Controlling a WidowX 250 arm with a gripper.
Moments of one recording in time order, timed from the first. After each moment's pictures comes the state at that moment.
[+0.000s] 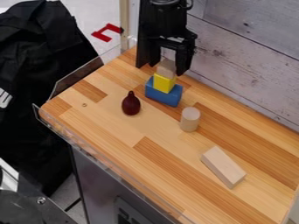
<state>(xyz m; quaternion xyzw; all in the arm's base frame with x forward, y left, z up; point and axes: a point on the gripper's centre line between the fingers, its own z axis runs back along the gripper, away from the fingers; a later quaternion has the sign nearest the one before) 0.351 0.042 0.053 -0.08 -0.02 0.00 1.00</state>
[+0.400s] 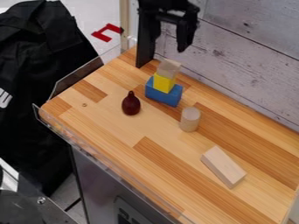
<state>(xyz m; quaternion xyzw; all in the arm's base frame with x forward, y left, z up) 0.345 0.035 0.109 -0.06 -0.09 -0.01 0.99</state>
